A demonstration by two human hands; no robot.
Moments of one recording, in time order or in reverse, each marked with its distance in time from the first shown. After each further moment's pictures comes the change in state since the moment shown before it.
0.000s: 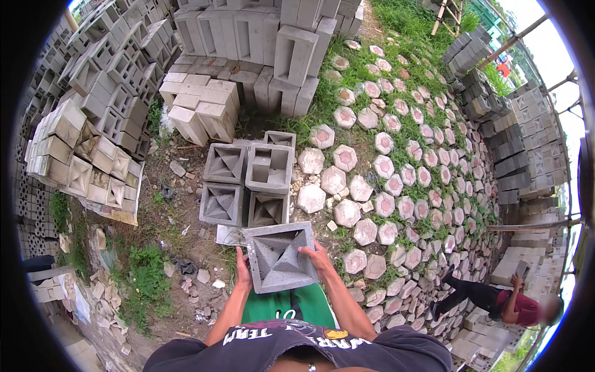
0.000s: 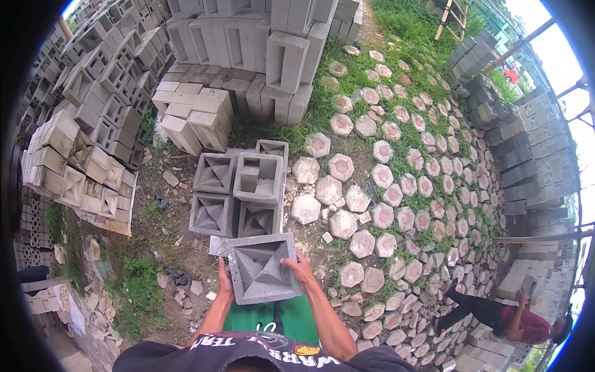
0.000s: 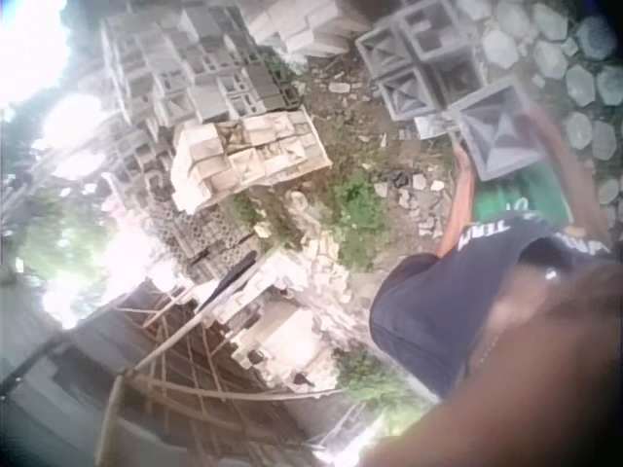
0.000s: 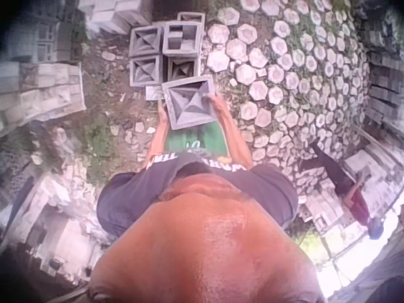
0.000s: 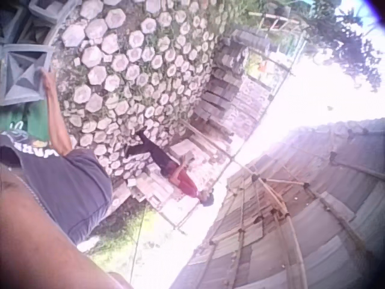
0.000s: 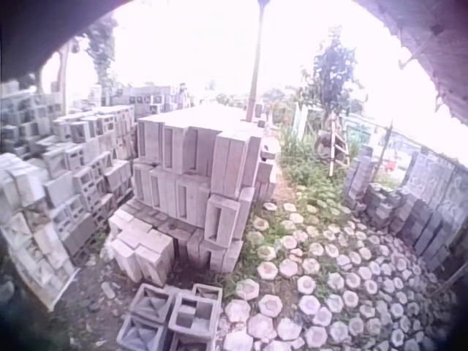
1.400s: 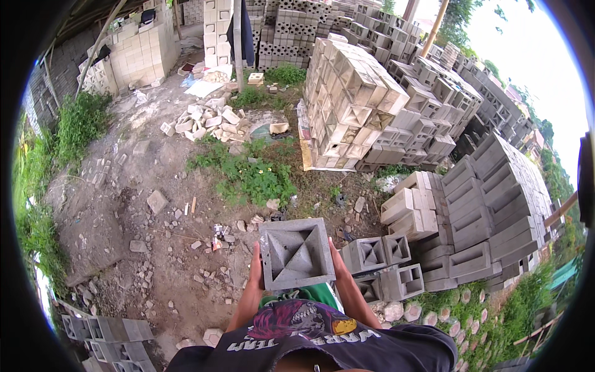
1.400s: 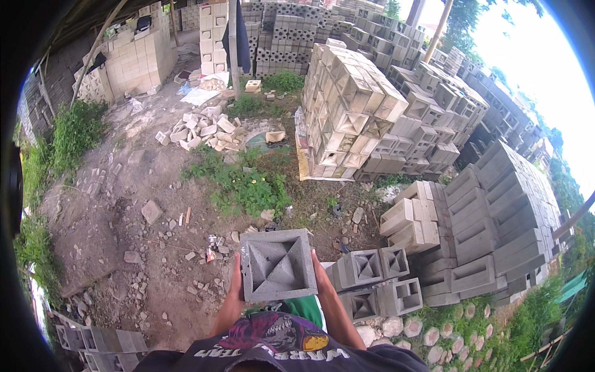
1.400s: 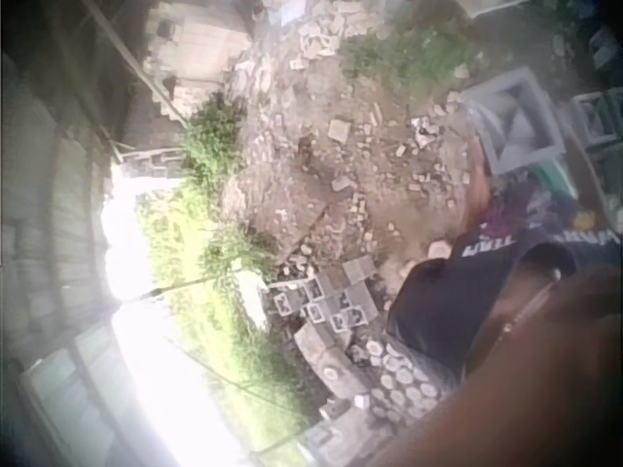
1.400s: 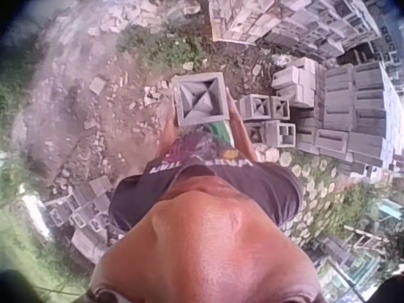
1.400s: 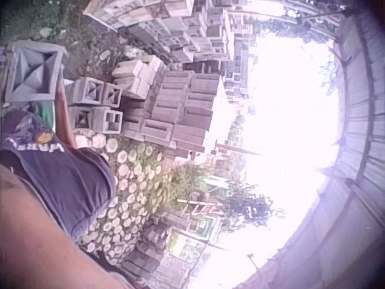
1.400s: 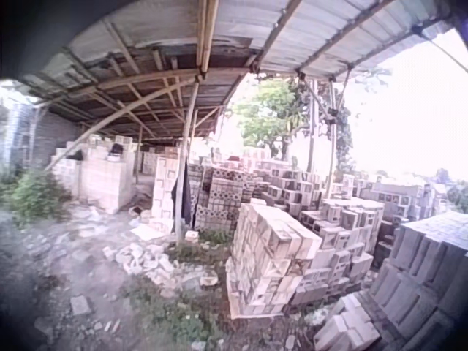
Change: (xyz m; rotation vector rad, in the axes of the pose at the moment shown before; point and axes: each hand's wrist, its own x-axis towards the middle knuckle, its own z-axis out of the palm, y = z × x) left_hand -0.352 -0.112 -0.183 -1.011 0.416 1.078; right_hand -0.179 0.096 0.343 -0.463 -1.356 0.382
